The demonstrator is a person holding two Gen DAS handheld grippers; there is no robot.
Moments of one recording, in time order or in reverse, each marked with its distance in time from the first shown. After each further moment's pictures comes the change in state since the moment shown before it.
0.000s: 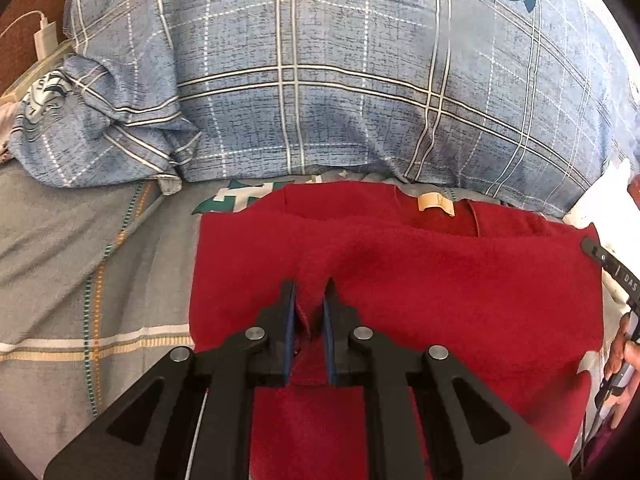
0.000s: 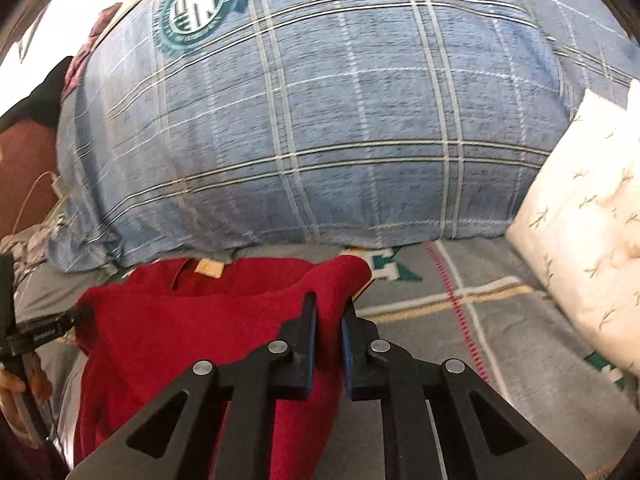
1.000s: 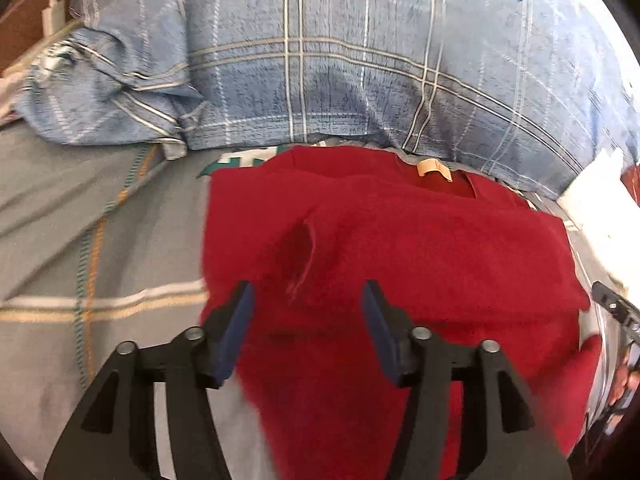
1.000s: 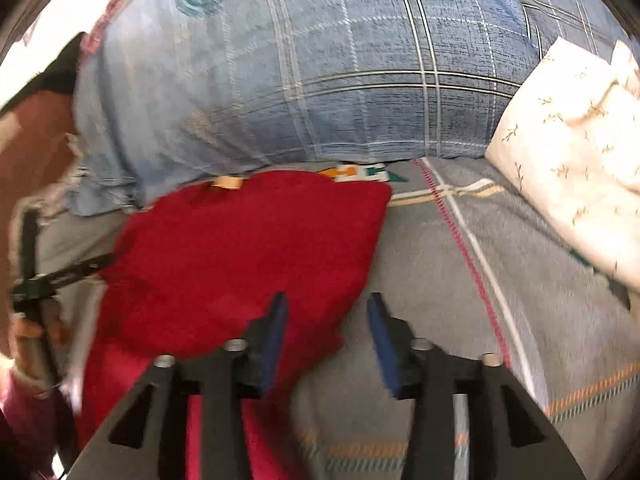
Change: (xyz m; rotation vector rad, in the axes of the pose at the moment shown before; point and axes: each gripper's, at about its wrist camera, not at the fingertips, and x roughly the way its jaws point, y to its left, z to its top) left arm -0.009 0.015 -0.045 -0.001 -0.008 -0.034; right arm -0.061 -0.004 -0.066 -0.013 0.148 0.093
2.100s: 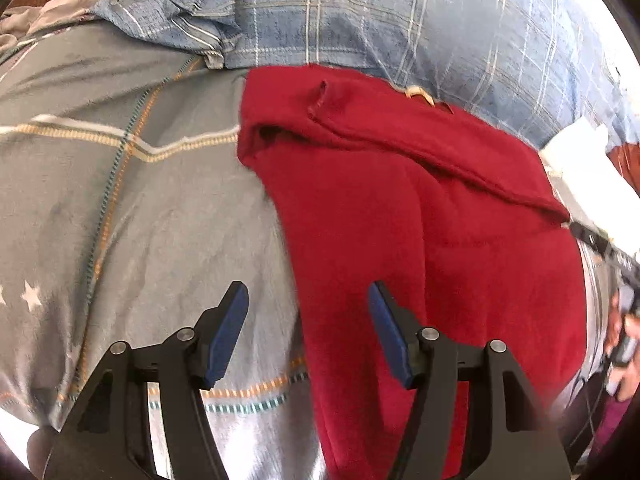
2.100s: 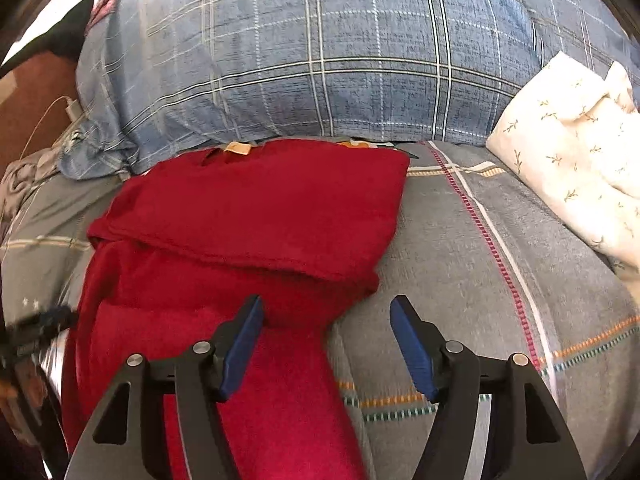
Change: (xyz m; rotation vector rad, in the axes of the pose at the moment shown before) left arm -0.042 0.007 -0.108 -0.059 0.083 -0.029; right arm 0.015 0.042 -0.020 -0.054 0.029 -0.133
